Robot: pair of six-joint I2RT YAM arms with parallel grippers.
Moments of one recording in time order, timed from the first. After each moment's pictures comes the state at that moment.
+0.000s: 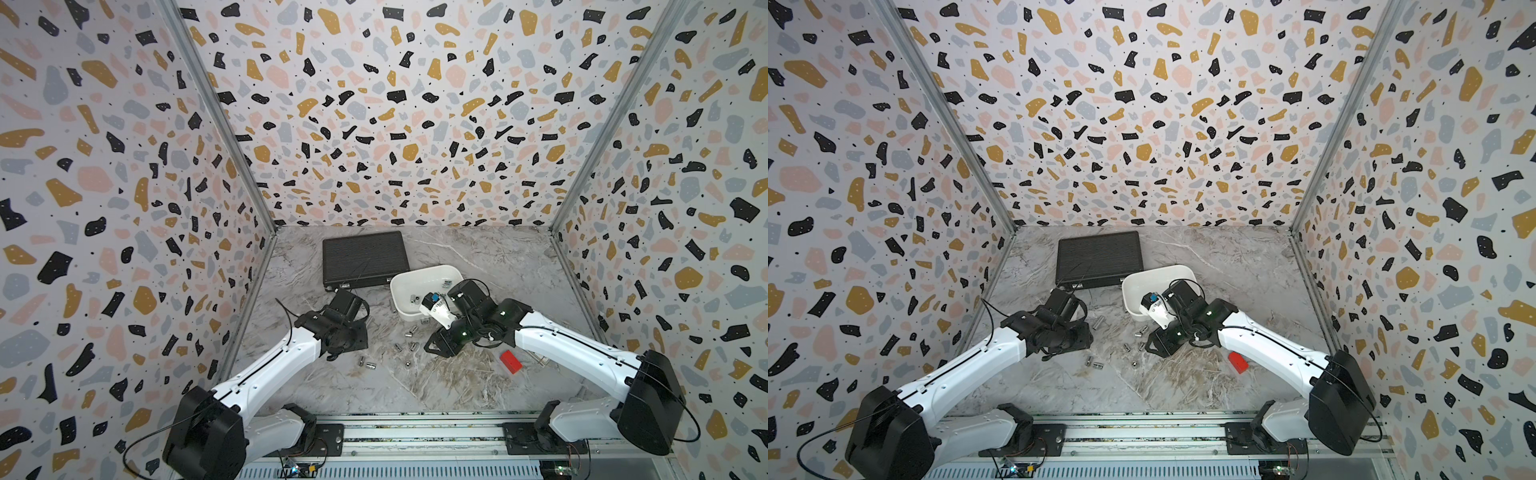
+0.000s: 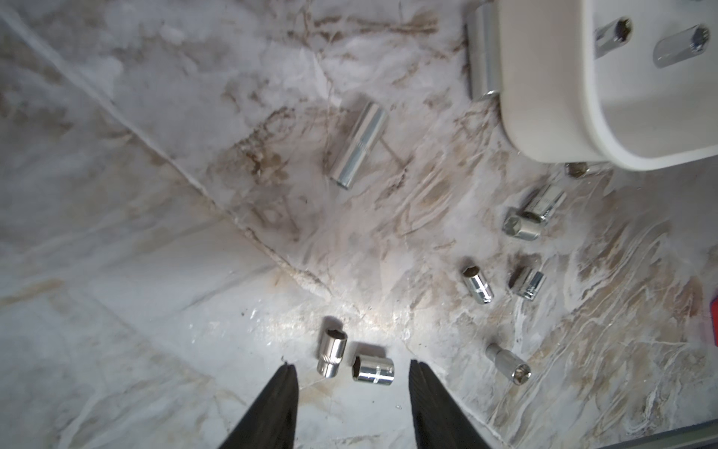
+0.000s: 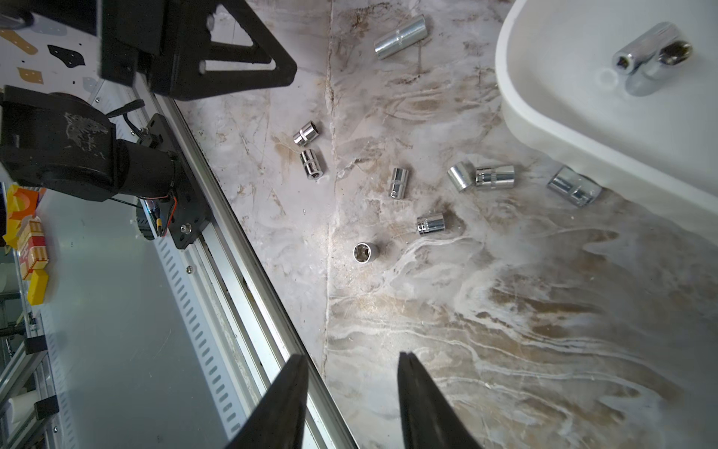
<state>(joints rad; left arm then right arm) -0.49 1.16 0.74 -0.76 0.05 -0.60 0.81 1.35 1.02 -0.67 -0.44 0.11</state>
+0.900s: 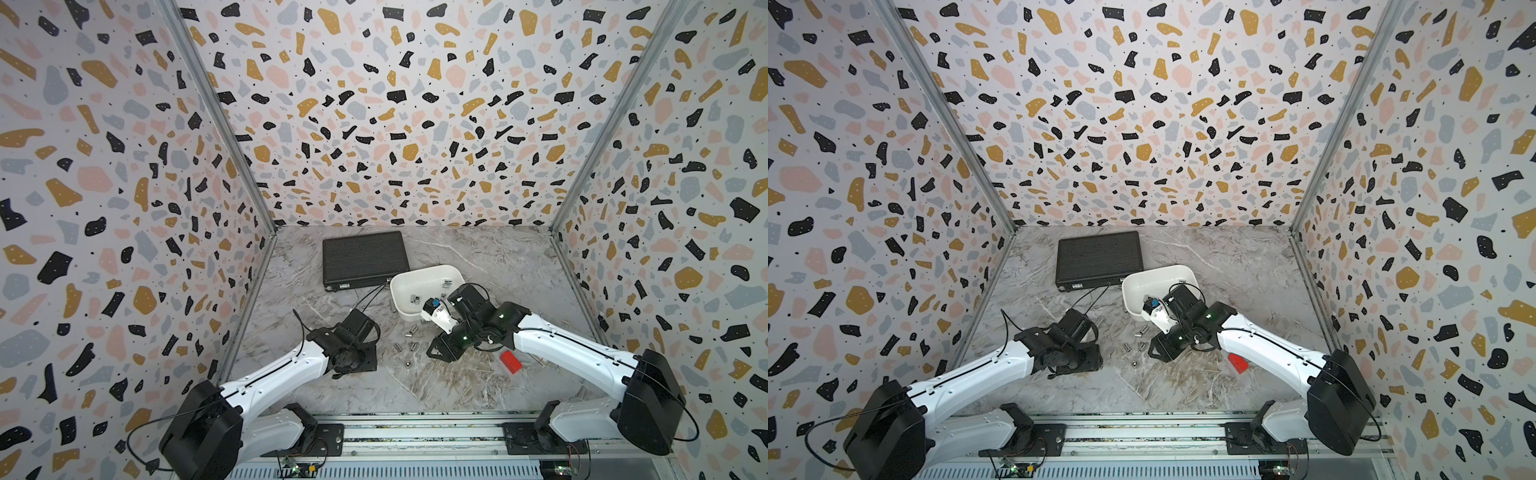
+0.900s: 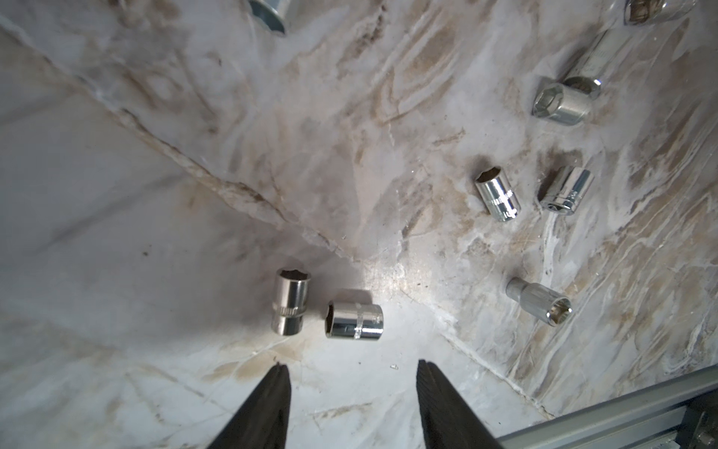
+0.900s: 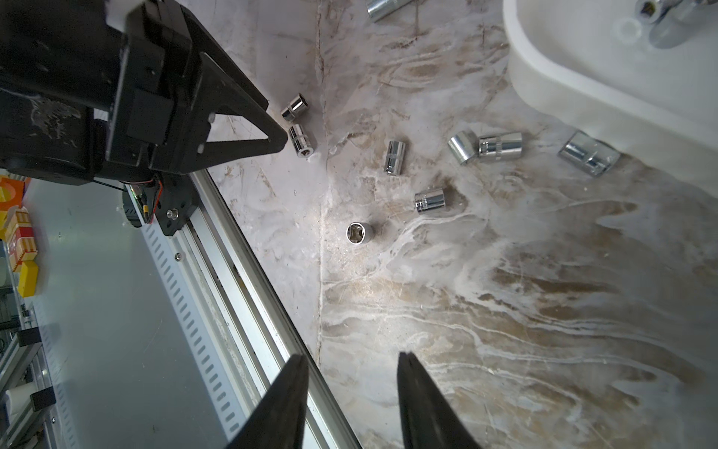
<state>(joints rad) -0.66 1.18 0.63 -0.69 0.09 -0.67 0.82 1.35 0.98 -0.68 -0.44 0.11</state>
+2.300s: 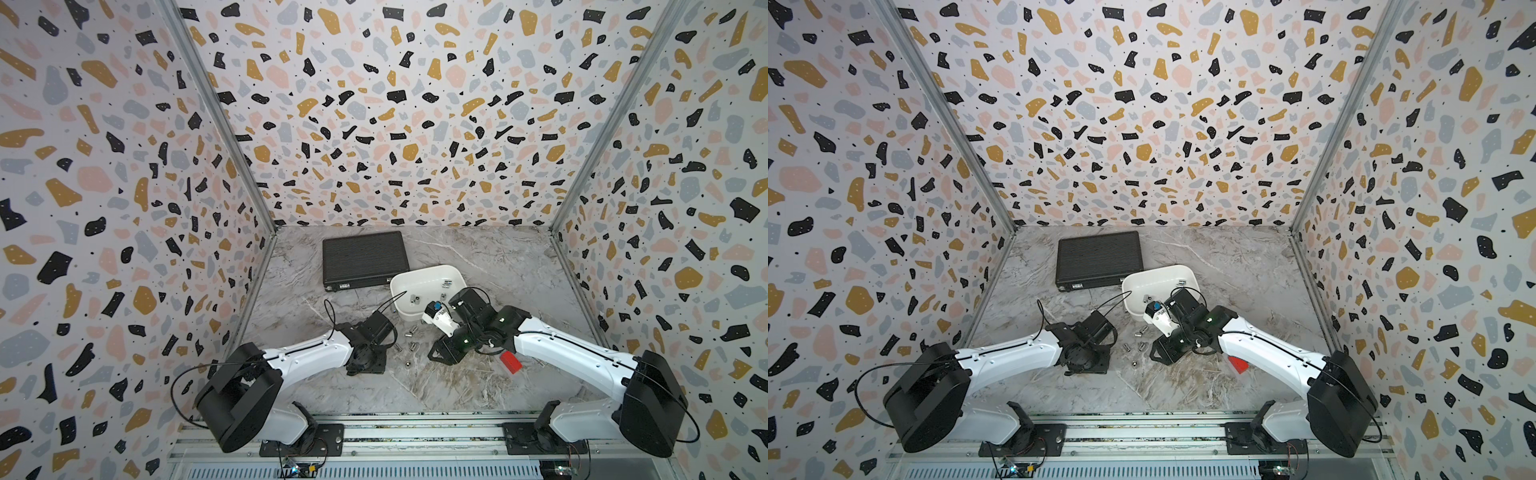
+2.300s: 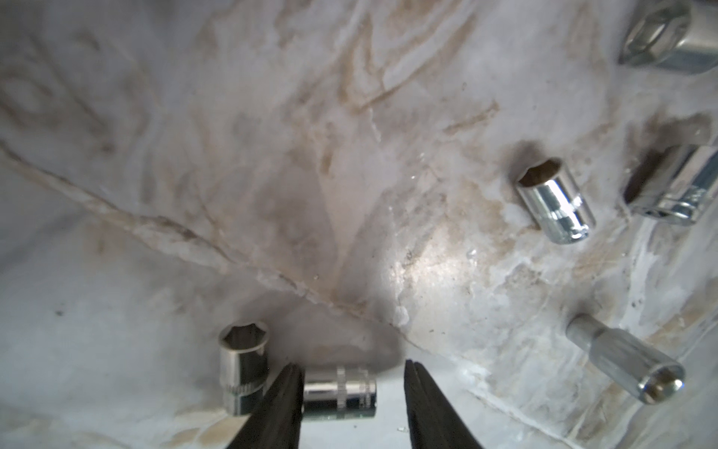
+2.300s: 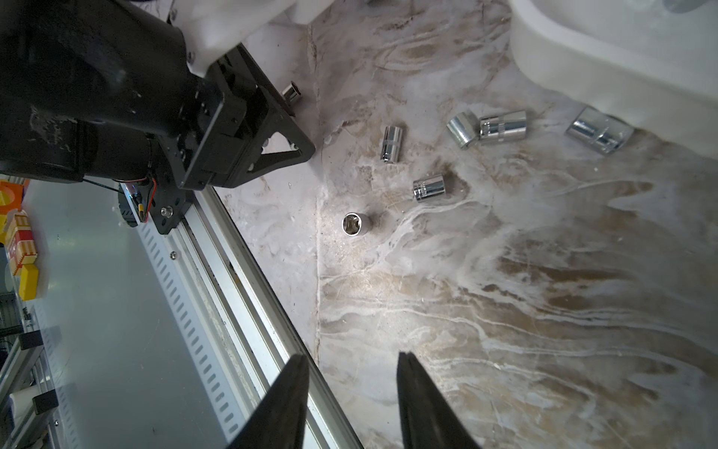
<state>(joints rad) -0.75 1.41 0.69 -0.63 0.01 -0.66 0.82 1.33 0.93 -0.65 -0.44 0.14</state>
